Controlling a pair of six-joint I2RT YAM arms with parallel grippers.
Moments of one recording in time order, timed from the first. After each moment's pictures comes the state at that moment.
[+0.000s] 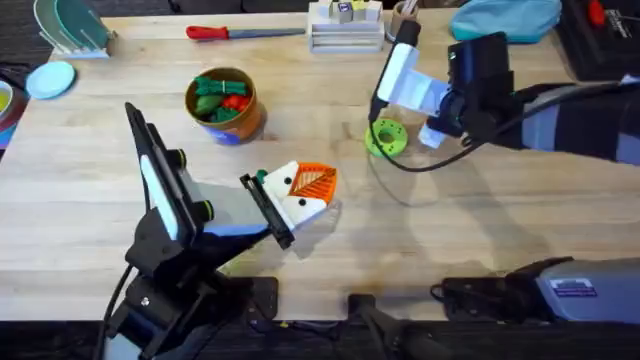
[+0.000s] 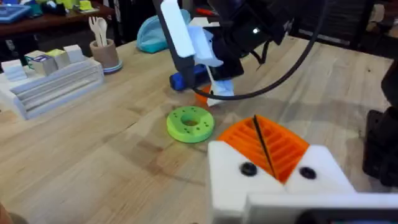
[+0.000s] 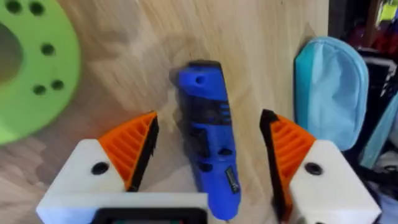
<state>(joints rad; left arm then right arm) -0.48 0.01 0.01 -0.05 0.50 -0.03 0.29 1.56 0.73 -0.04 0.37 -0.96</state>
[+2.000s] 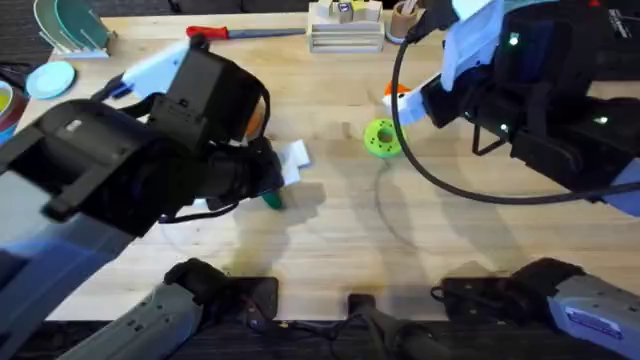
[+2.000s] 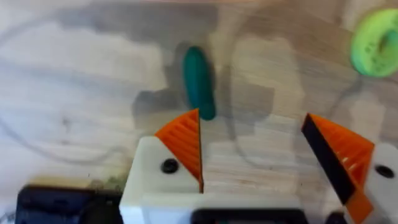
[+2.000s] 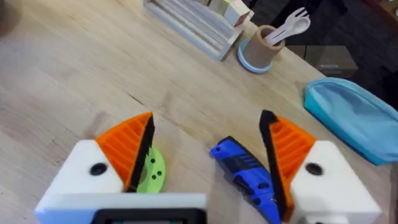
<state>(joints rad) -0.48 0.95 0.82 -1.07 -0.02 -0.84 0.43 1.14 0.69 -0.07 0.13 -0.31</state>
